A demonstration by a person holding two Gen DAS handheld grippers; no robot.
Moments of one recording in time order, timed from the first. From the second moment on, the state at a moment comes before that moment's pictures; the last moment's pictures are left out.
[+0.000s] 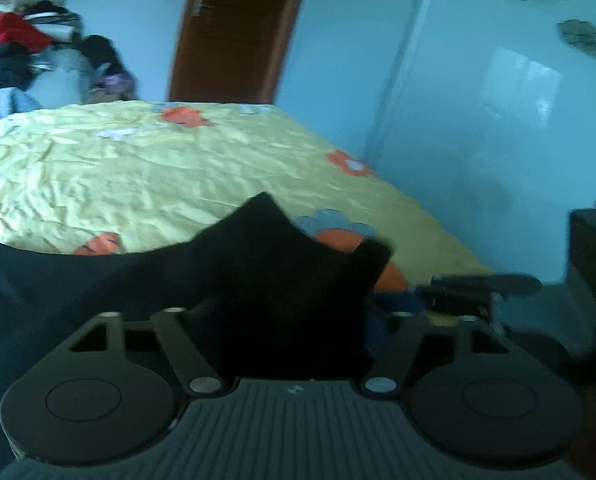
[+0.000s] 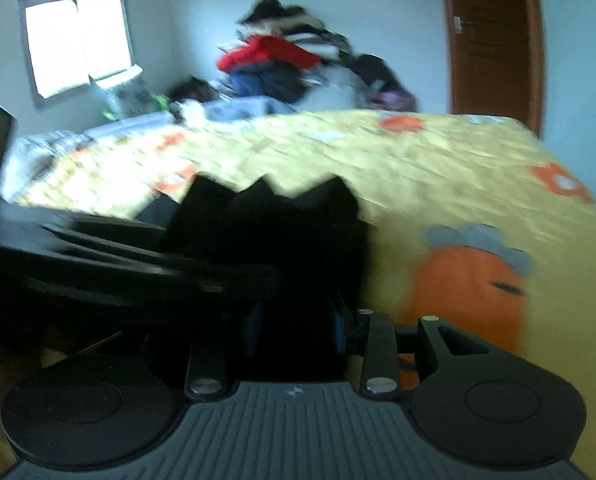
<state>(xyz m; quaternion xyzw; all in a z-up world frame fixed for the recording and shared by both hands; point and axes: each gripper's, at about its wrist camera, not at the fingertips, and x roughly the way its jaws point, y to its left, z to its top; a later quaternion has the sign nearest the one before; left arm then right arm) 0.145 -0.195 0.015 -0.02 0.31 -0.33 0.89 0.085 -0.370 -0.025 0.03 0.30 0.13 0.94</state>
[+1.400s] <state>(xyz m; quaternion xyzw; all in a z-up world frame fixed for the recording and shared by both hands) 0.169 -0.016 -0.013 -0.15 0.37 -0.18 0.90 0.118 -0.389 -0.033 0.12 0.32 0.11 0.93</state>
